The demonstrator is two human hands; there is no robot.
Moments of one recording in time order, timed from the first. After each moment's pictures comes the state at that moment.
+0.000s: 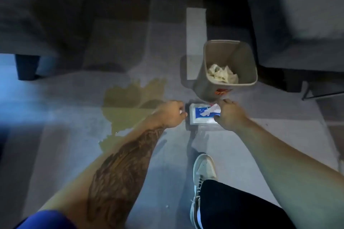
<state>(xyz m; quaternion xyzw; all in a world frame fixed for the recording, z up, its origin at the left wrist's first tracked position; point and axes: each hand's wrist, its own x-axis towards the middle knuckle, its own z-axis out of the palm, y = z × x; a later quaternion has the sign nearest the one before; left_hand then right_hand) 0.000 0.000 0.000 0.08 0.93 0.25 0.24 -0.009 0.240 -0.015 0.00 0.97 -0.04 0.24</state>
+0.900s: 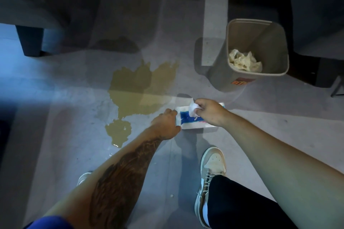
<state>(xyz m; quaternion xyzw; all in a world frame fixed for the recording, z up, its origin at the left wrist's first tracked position) 0.057 -0.032 -0.088 0.00 0.92 0.21 0.33 -0.004 0.152 -0.055 -0.04 0.89 -0.27 0.36</state>
